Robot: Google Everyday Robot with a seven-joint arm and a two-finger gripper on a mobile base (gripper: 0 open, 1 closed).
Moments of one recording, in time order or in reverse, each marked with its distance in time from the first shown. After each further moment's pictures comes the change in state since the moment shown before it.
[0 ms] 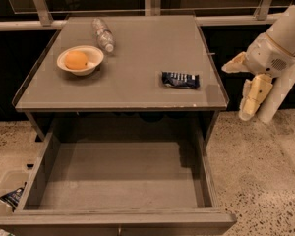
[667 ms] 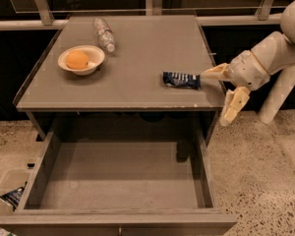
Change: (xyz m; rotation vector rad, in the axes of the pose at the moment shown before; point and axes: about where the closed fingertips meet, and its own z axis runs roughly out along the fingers) arm -0.016 -0.021 0.055 -0.028 -0.251 -0.129
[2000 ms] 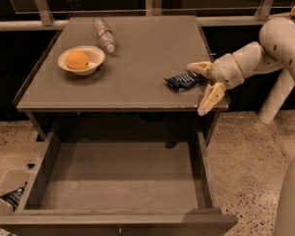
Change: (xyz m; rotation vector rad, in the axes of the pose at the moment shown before) arm -0.010 -0.062 0.049 0.007 -0.227 0.054
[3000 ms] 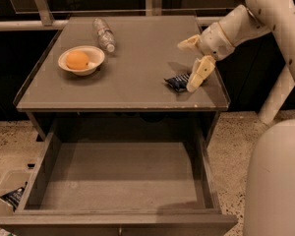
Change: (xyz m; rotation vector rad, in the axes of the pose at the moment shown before) arm -0.067 -0.037 -0.014 0.054 0.151 -0.082
